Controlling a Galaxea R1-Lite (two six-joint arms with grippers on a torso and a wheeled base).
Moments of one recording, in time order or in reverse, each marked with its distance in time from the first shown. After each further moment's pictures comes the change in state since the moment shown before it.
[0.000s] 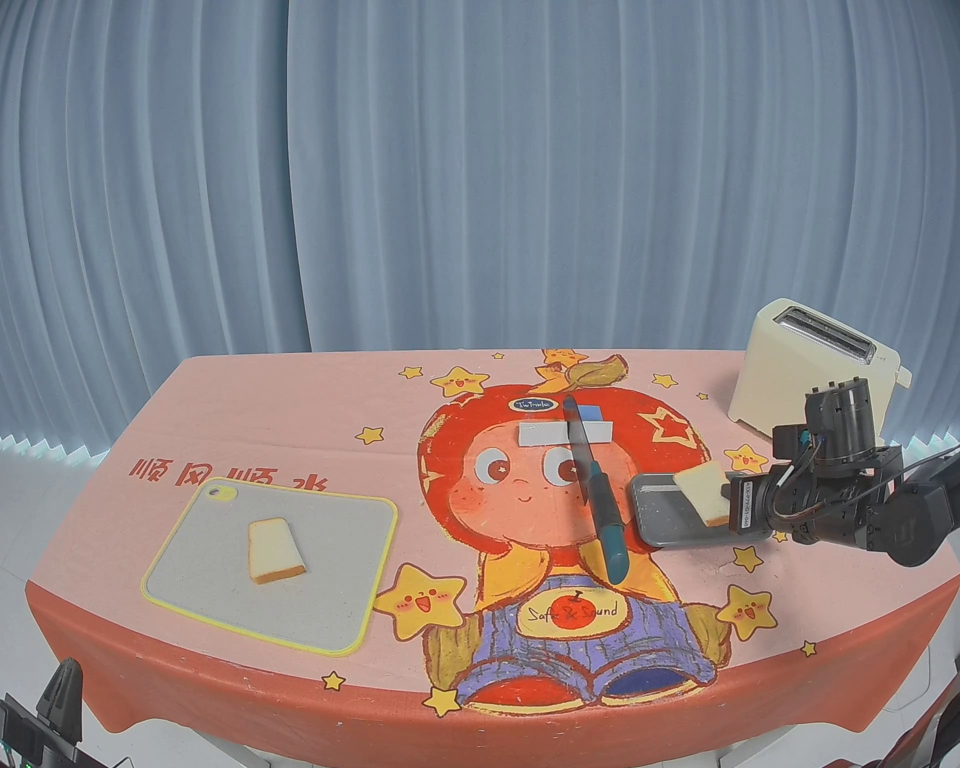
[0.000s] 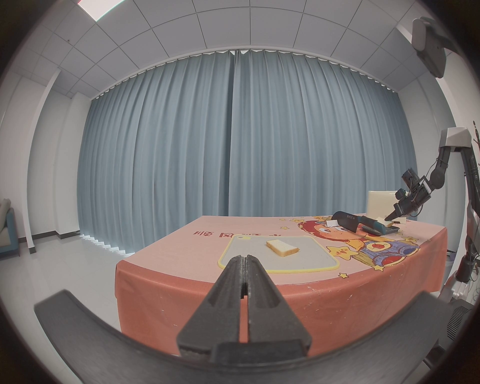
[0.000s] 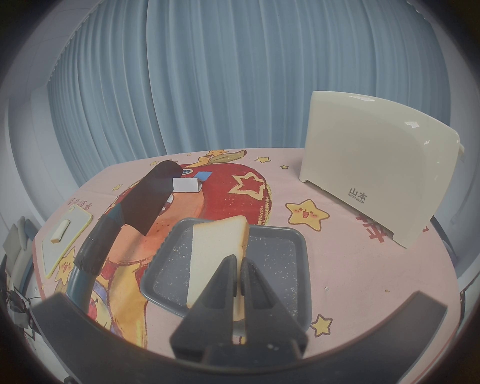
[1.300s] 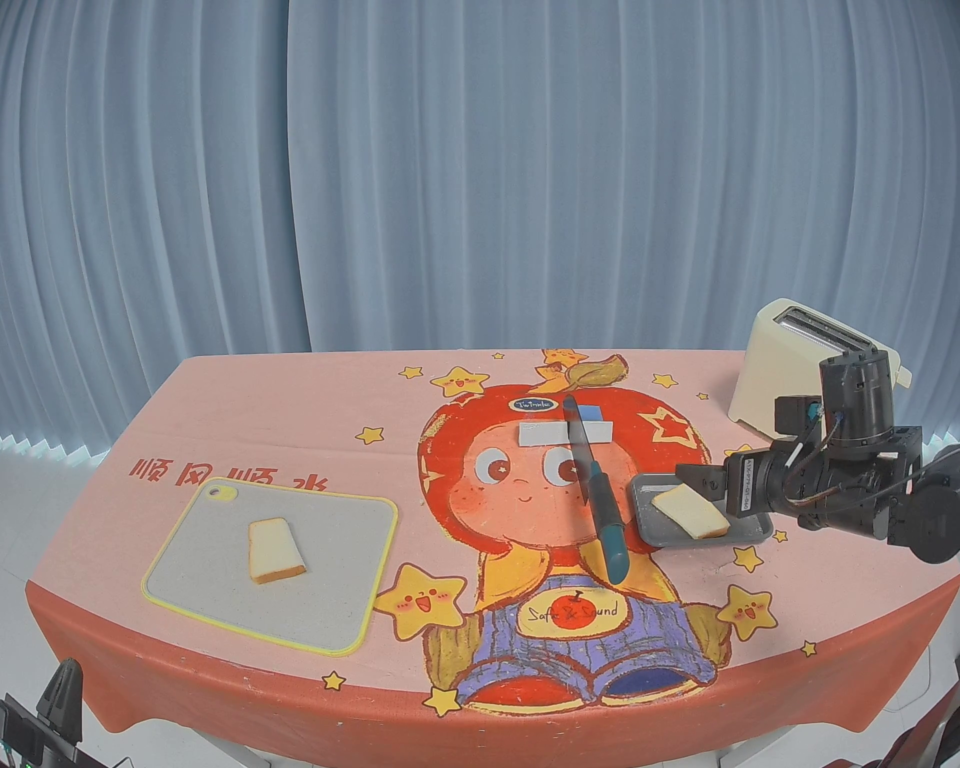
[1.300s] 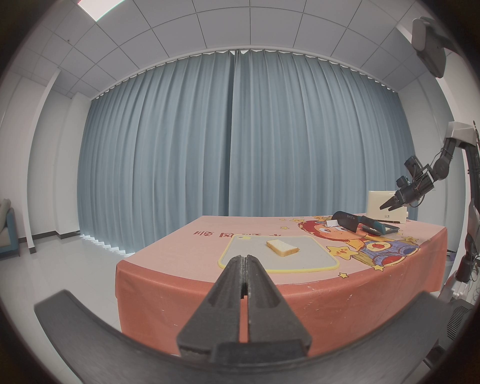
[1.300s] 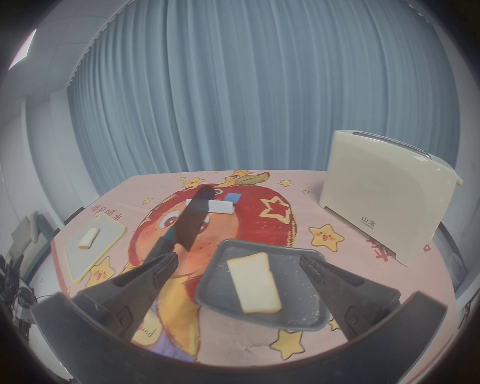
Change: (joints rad) left arm 0.001 0.000 0.000 0.000 -0.002 0.000; right arm 0.077 -0.094 -0.046 0.041 -0.001 0.004
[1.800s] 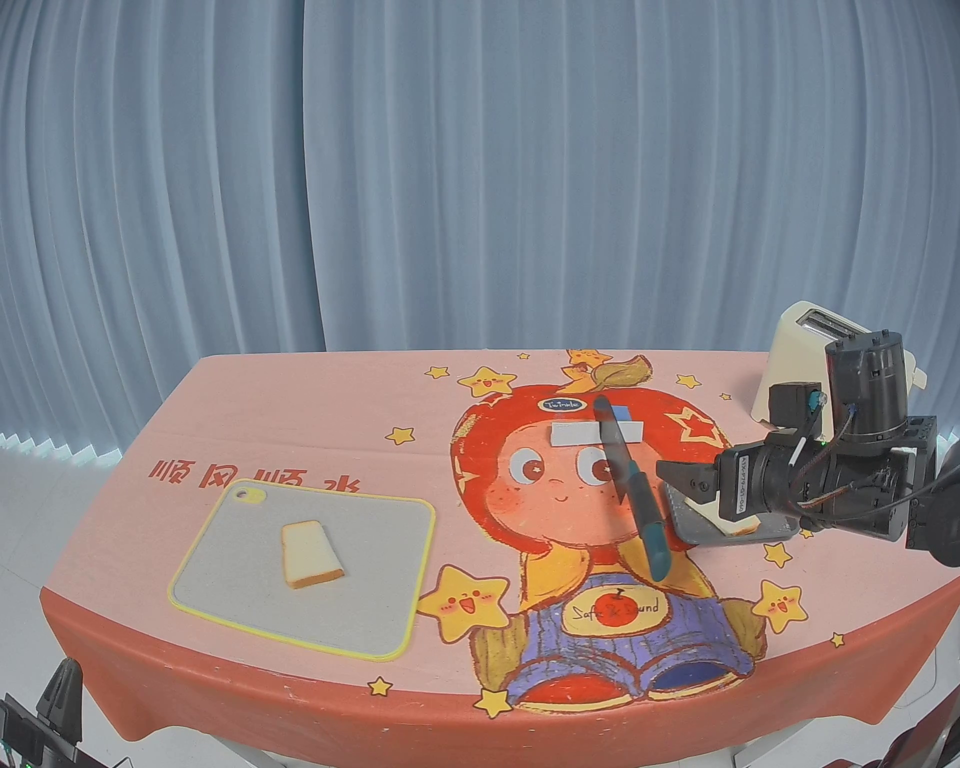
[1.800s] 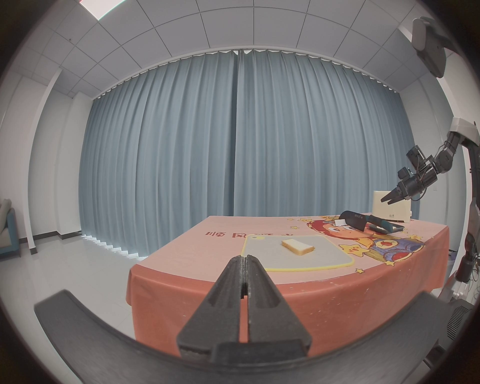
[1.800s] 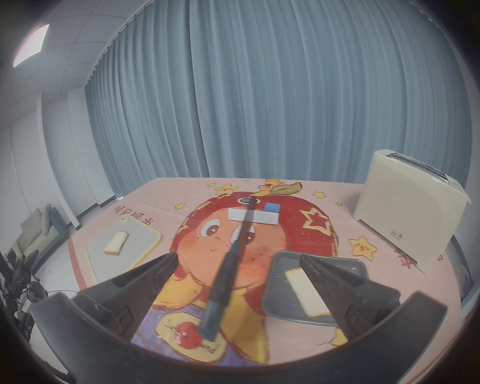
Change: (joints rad) left arm 0.000 0.000 0.000 0.000 0.000 0.000; right arm 0.108 -0.072 -0.045 0.082 -0.003 -0.001
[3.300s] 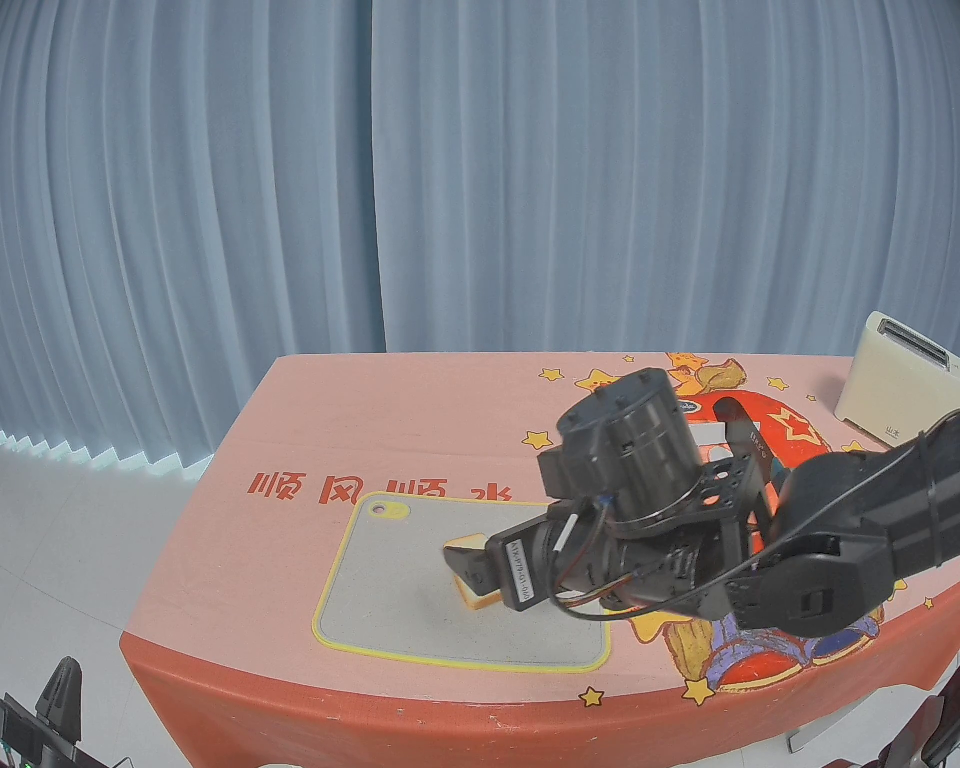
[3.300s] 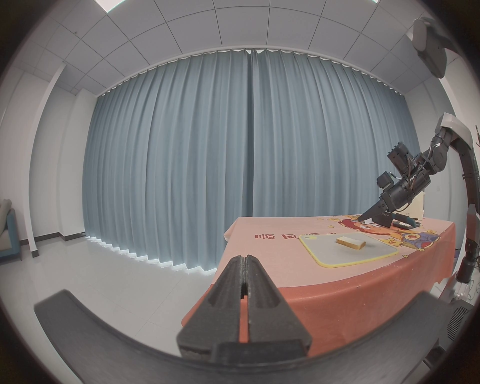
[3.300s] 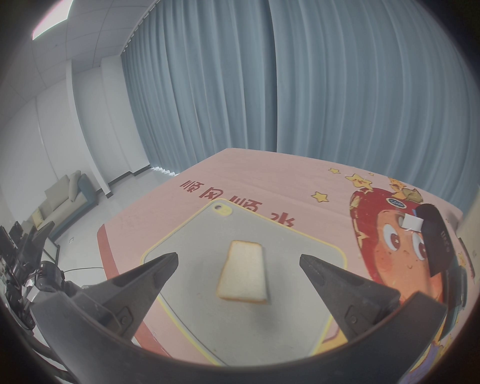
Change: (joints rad) left arm -0.001 0.000 0.000 -0.001 0.007 -0.001; right arm 0.400 0.303 -0.336 0.162 -0.117 0.090
